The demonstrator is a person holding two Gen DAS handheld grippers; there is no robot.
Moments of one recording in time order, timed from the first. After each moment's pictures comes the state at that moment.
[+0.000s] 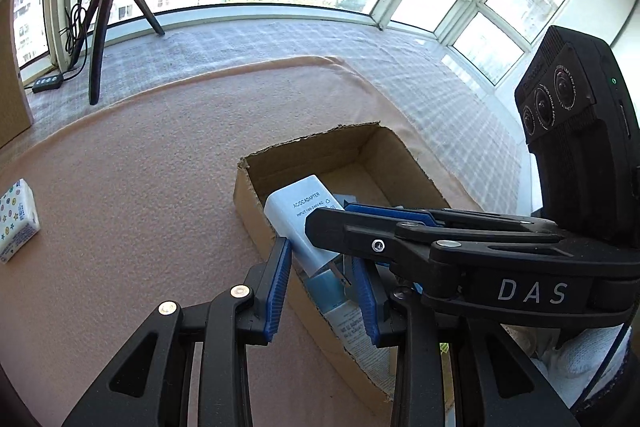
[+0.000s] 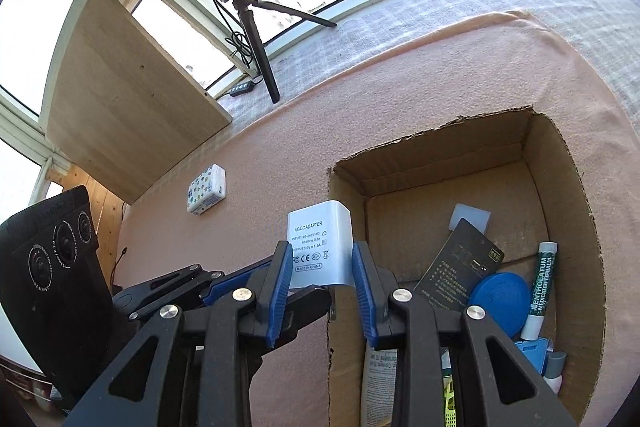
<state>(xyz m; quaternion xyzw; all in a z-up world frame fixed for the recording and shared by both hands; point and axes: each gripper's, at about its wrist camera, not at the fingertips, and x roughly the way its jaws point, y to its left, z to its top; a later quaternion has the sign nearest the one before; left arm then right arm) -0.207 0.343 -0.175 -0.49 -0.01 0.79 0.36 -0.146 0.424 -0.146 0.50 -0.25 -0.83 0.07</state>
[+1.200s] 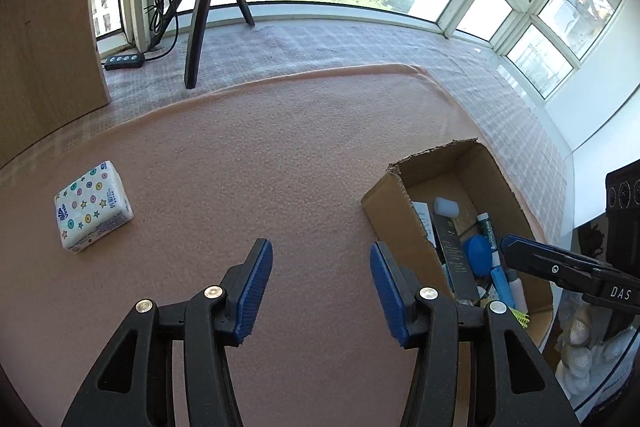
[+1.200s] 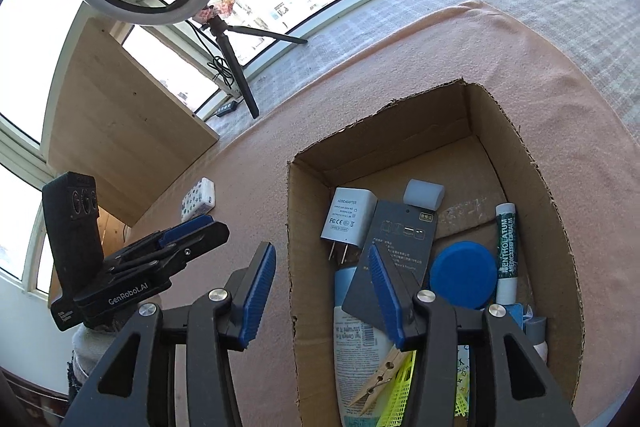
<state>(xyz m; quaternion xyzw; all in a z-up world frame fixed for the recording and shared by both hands) -0.248 0.245 -0.180 -0.51 -0.01 0.82 0.26 -0.102 0.444 -0.151 0.47 -0.29 -0.83 0.05</state>
